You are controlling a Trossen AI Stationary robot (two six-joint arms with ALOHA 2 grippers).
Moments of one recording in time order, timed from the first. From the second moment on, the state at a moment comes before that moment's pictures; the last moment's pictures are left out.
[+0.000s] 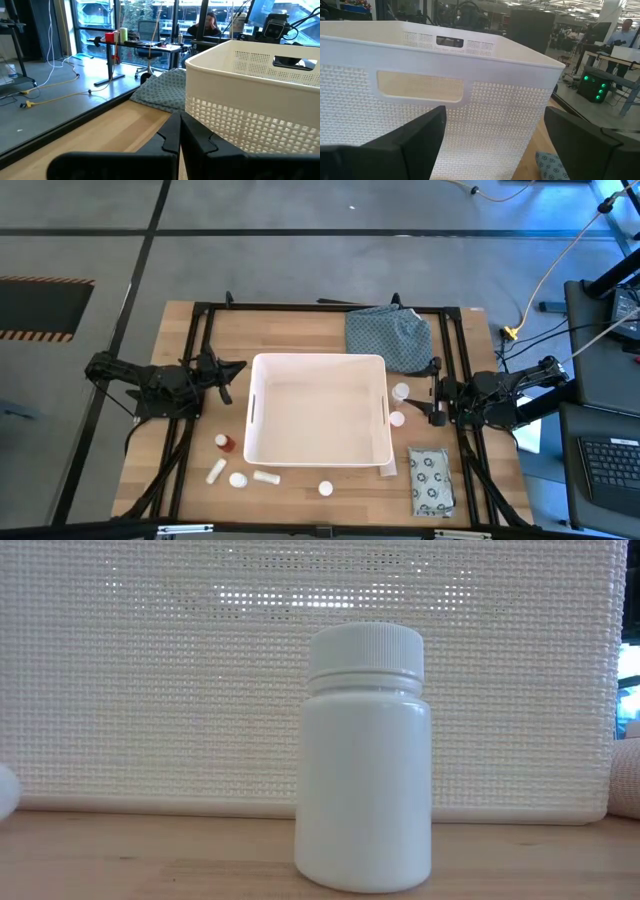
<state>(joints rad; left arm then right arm) -0.27 0.00 0.06 -0.09 -0.76 -0.12 0.32 0.00 0.04 -0.02 0.40 -0.14</state>
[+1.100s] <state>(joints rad) -0.27 0.15 0.34 -0.18 -0.47 -0.03 0.32 0.00 0.04 -0.02 0.40 -0.14</state>
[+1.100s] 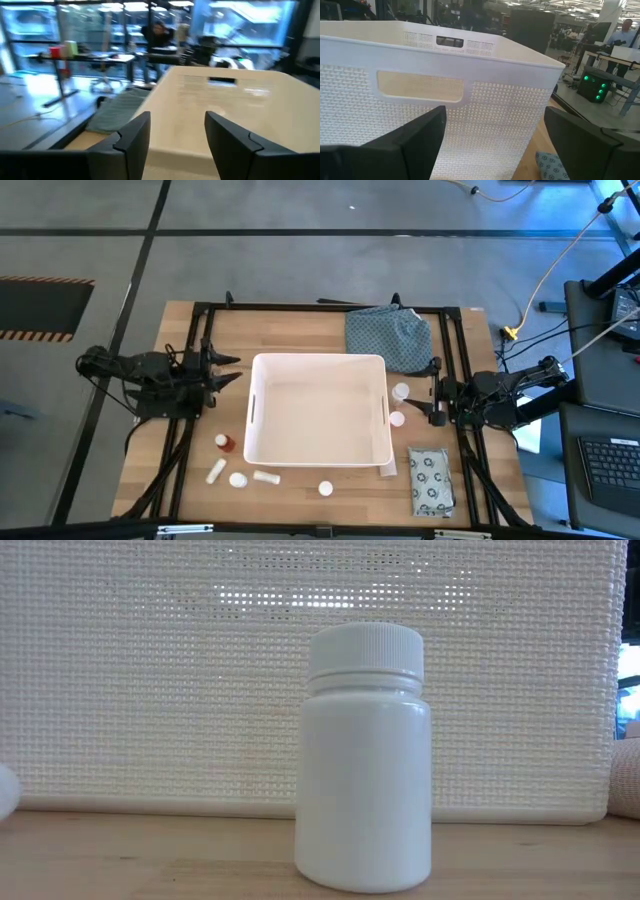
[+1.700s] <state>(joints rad) -0.40 1.01 1.28 -1.04 -0.27 -0.12 0.32 0.00 0.04 -0.02 0.40 -0.14</state>
